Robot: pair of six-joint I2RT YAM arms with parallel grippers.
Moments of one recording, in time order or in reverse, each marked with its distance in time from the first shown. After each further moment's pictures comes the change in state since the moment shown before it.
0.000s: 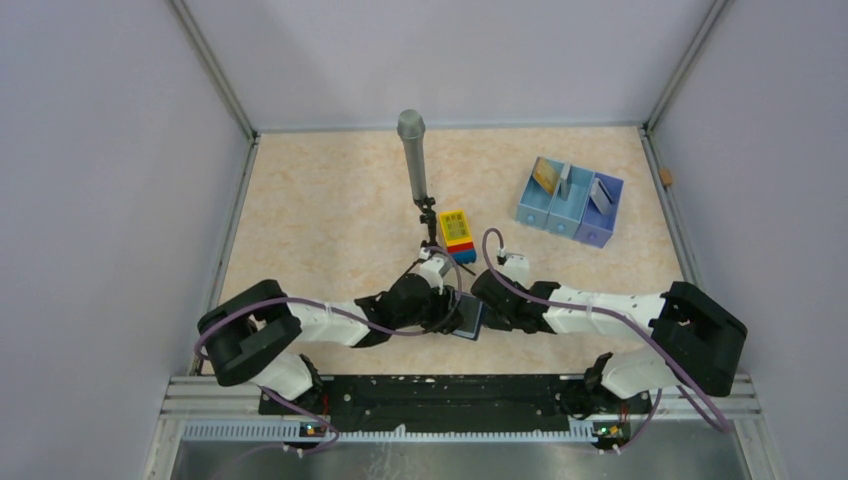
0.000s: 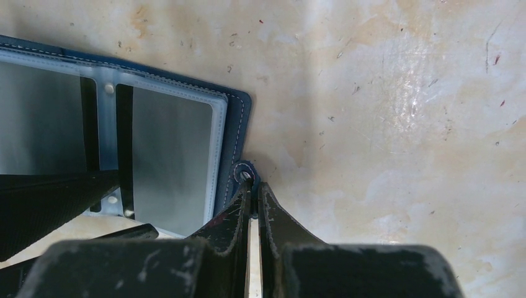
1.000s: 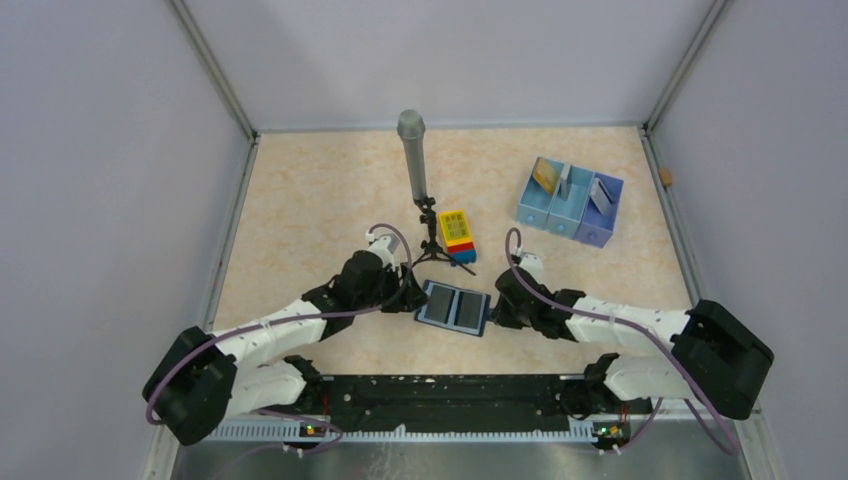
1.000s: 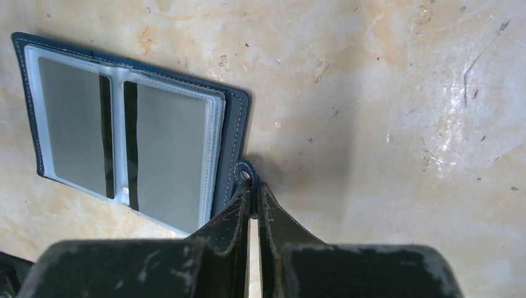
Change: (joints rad) left arm 0.301 -0.365 -0.030 -0.386 0.084 -0.024; right arm -0.111 -0.127 -0.152 0.173 -0.089 -0.099
